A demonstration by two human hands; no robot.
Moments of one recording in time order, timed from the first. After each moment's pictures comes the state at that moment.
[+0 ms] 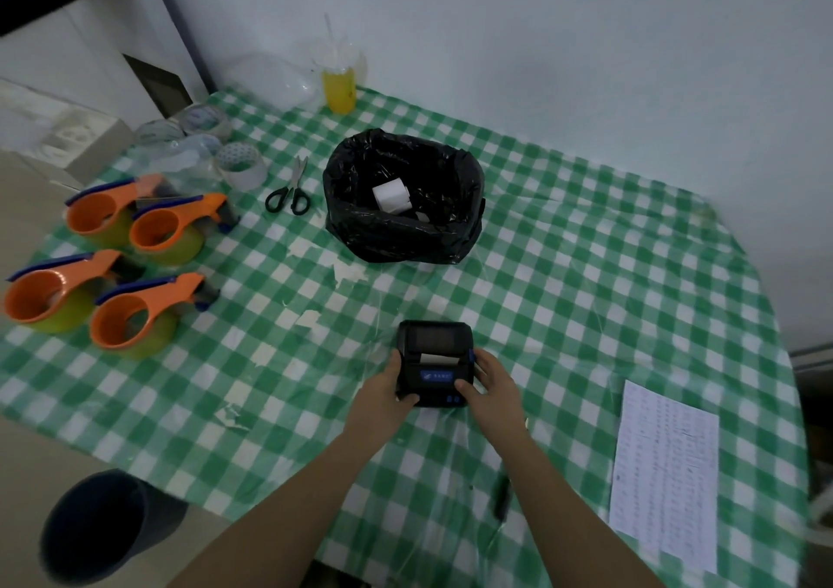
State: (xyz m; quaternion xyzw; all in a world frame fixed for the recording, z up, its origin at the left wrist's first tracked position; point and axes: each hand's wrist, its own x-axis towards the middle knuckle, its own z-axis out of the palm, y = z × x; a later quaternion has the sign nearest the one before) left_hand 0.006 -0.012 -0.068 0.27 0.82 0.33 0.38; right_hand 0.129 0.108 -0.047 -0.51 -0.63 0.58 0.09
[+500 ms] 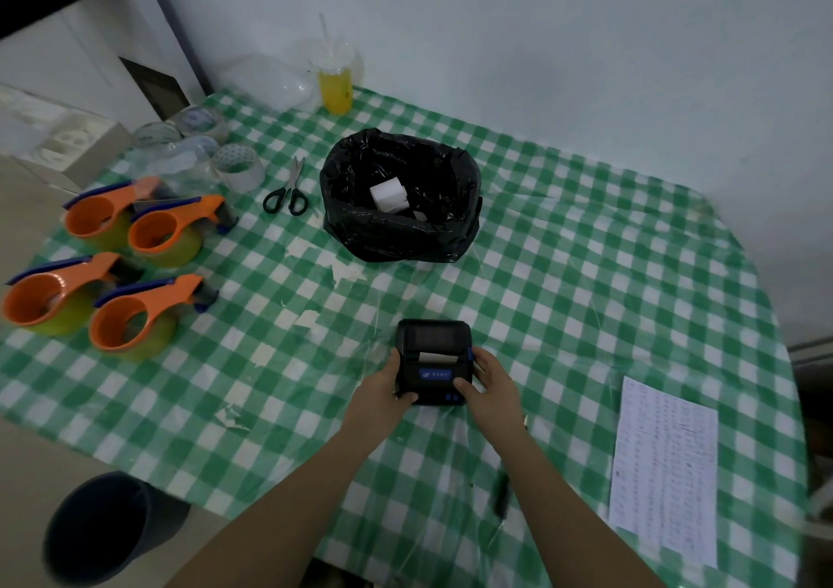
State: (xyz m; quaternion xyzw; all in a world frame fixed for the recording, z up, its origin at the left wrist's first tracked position) left_hand 0.005 -0.010 -0.069 0.28 0.83 0.30 0.38; right_hand 0.131 0.107 -0.047 -0.51 -0.63 0.58 0.09
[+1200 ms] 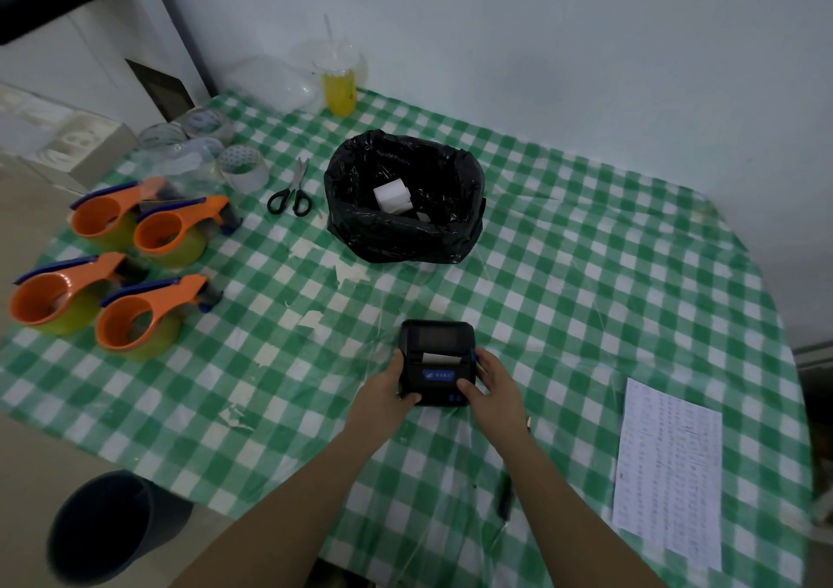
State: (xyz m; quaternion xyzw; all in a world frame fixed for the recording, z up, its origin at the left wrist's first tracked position) left_hand 0.005 -0.010 -0.069 0.29 0.83 0.30 0.37; right_hand 0.132 0.105 -0.050 -0.50 -0.62 0.59 0.10
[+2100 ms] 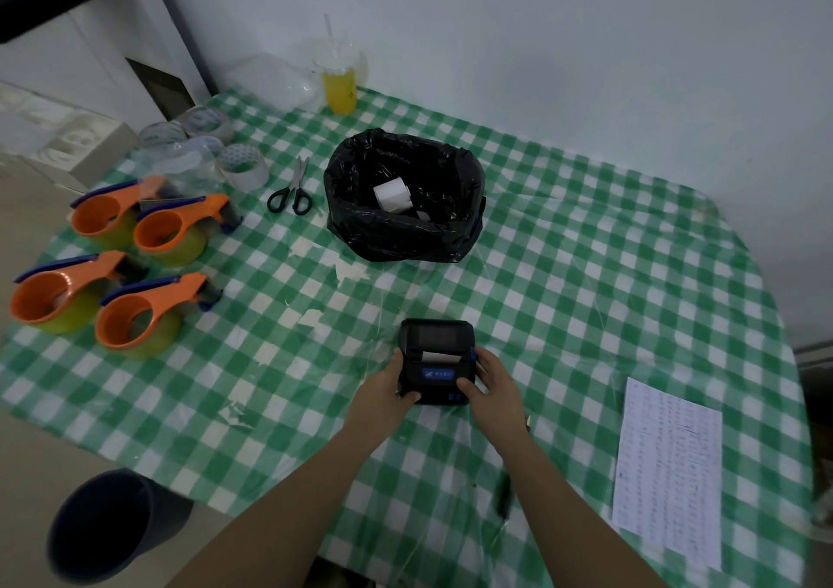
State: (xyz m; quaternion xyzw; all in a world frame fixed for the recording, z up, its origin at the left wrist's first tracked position) left_hand 0.005 -0.011 -0.070 0.28 0.82 0.32 0.38; right_hand 0.132 0.106 -0.051 -0.50 -0.62 0.60 0.11
